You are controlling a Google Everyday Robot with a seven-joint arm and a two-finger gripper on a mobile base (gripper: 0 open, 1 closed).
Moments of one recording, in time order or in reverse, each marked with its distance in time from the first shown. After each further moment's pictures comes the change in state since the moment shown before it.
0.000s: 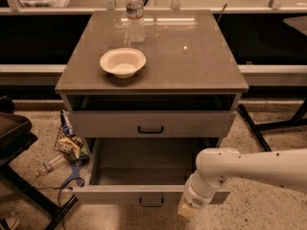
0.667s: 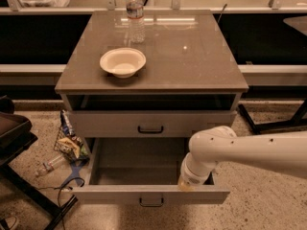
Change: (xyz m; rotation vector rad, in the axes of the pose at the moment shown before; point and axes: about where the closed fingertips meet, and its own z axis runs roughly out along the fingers) arm -0.026 -0.052 -0.047 0.176 0.055 -0.080
